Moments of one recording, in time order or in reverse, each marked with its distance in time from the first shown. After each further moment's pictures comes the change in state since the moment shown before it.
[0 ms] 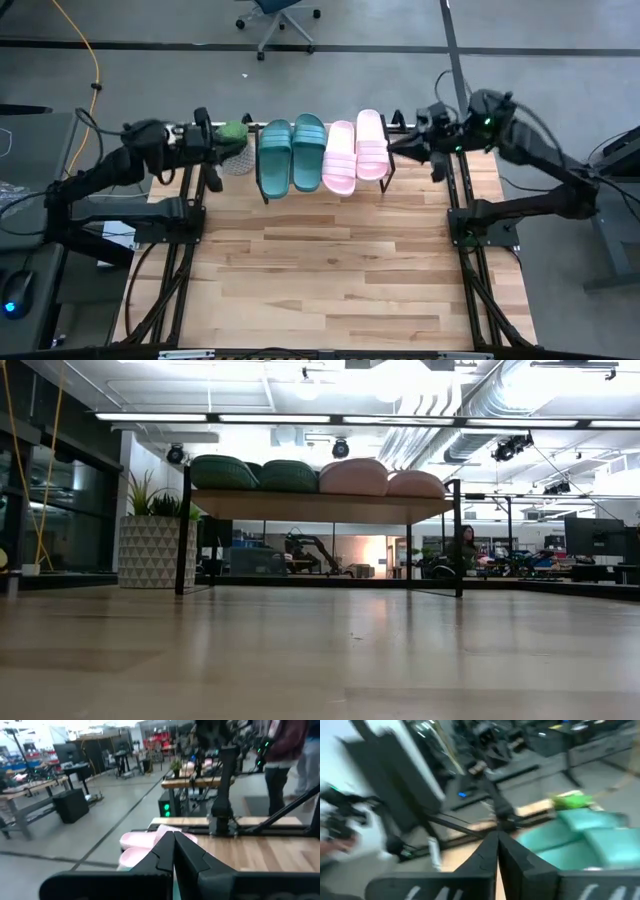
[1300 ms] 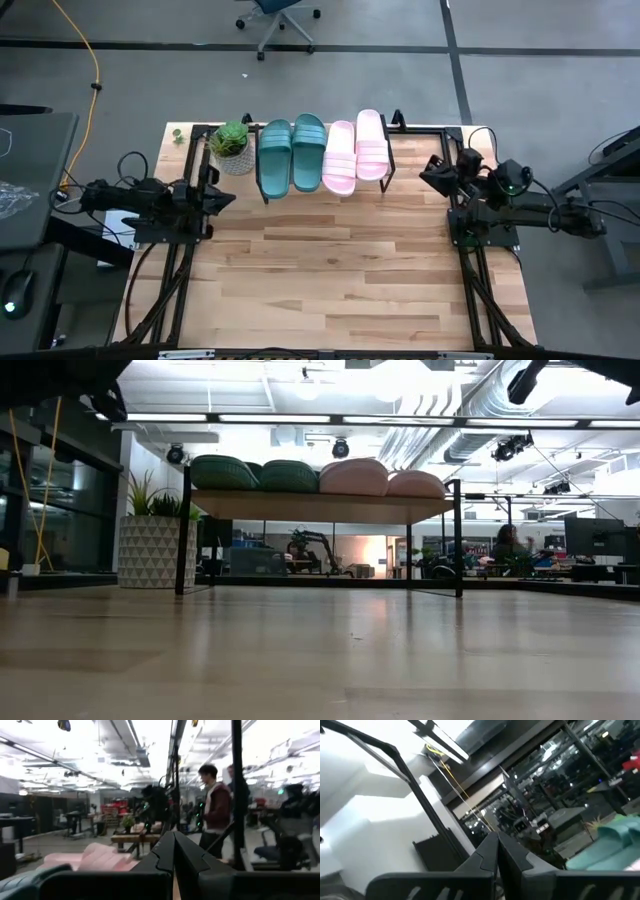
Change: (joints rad) left arm -0.500 -0.672 -0.853 0.586 -0.217 -0.041; right arm 0.120 -0.647 -1.004 0.937 0.193 0.425
